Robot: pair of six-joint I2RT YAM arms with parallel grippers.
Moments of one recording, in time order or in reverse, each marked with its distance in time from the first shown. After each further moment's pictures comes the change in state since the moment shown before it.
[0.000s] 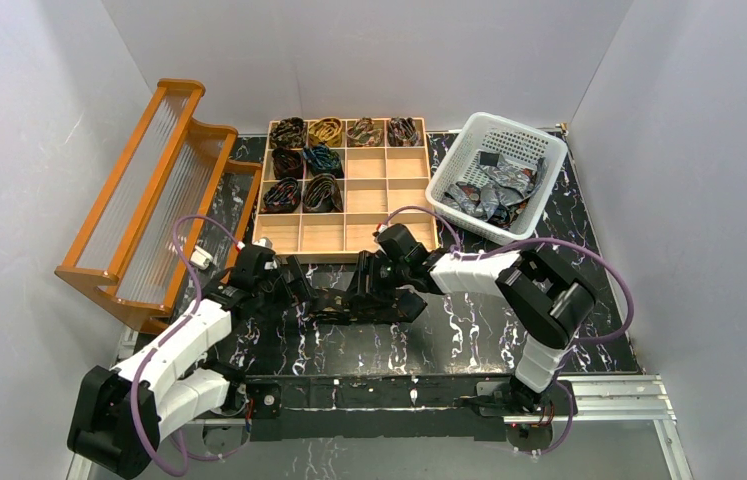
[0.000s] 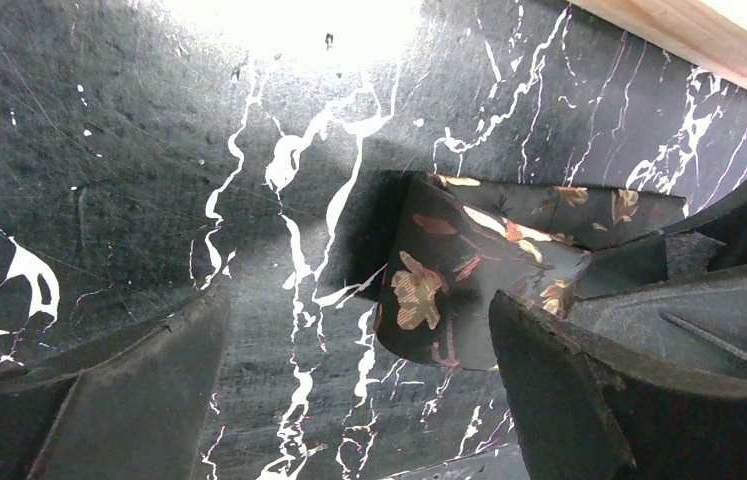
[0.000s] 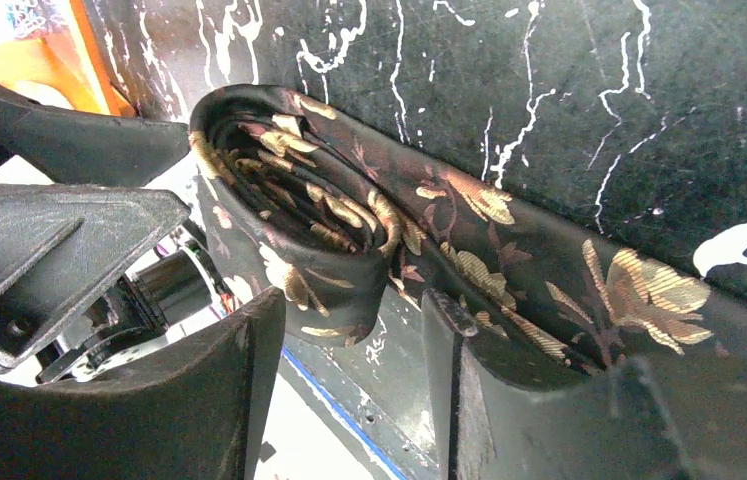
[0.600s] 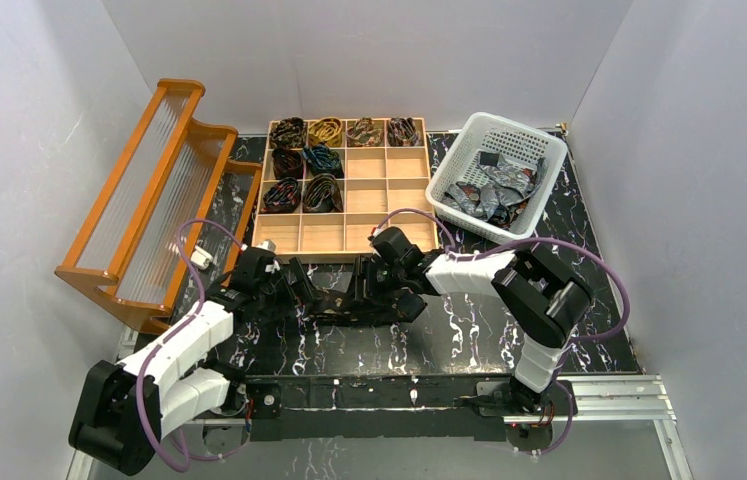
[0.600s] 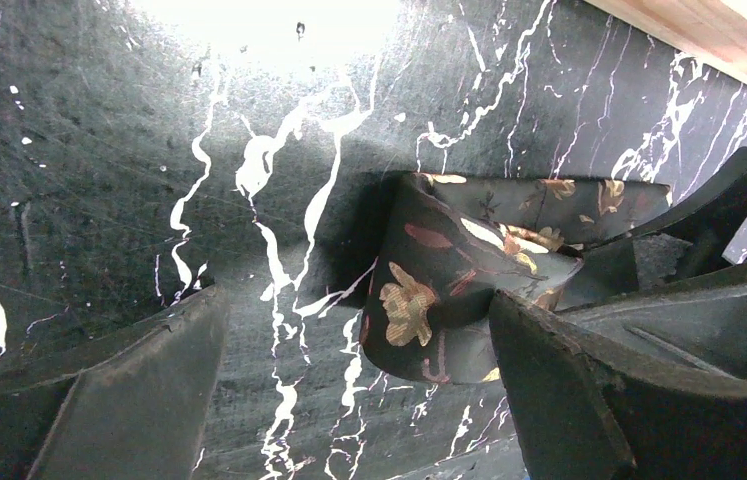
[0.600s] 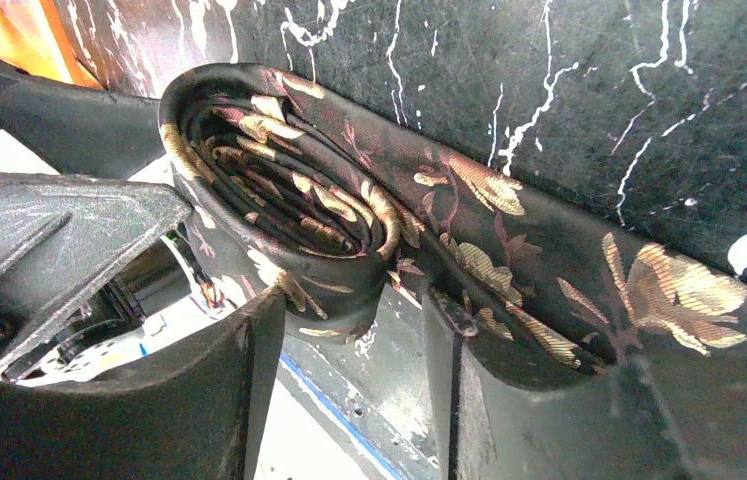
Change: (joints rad) left arm 0.005 0.017 -0.052 0.090 0.061 -0.011; right arm 0.022 0.024 0.022 -0.043 0.002 -0.029
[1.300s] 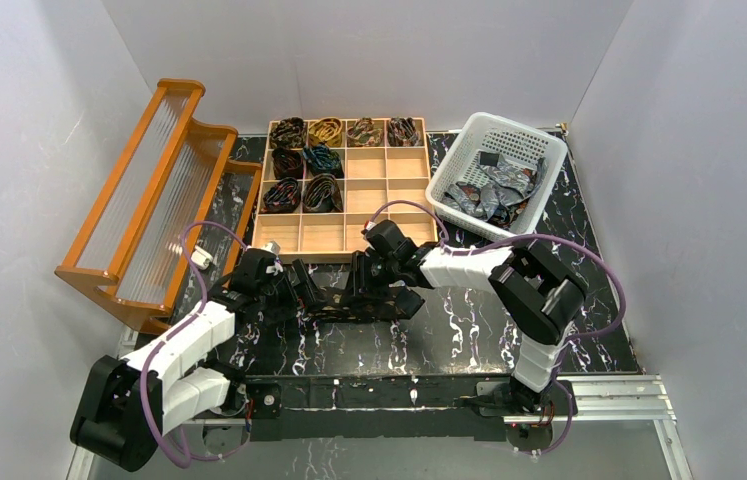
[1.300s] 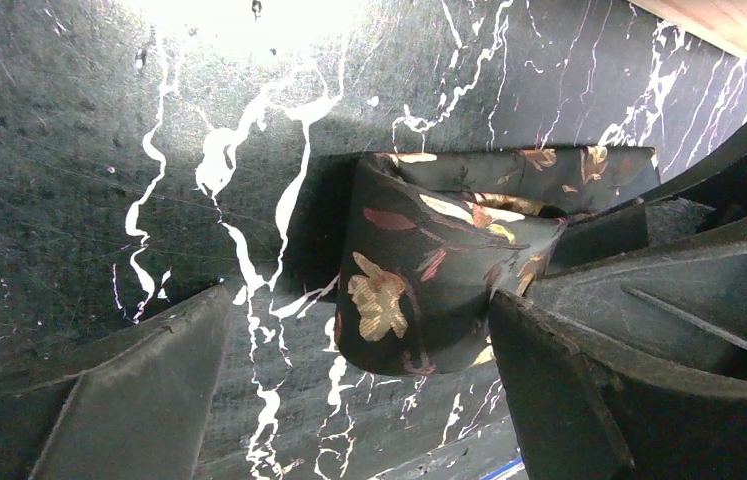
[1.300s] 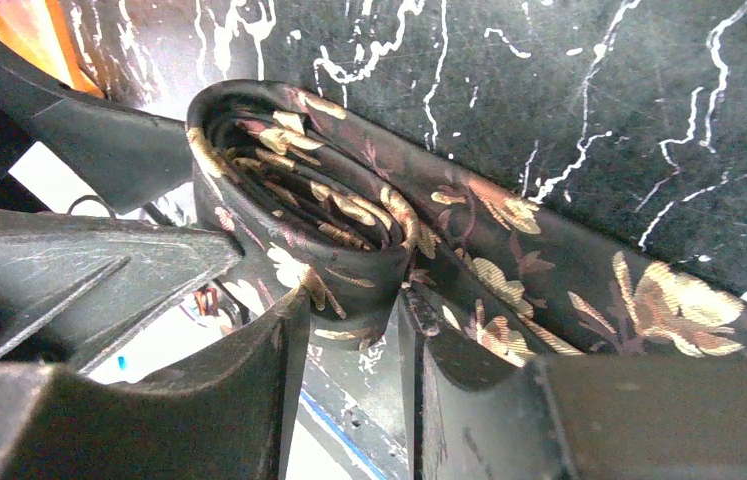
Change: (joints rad) left arm 0.001 0.024 -0.025 0.061 0.073 0.004; right arm 0.004 0.027 0.085 -0.062 0.018 -0.060
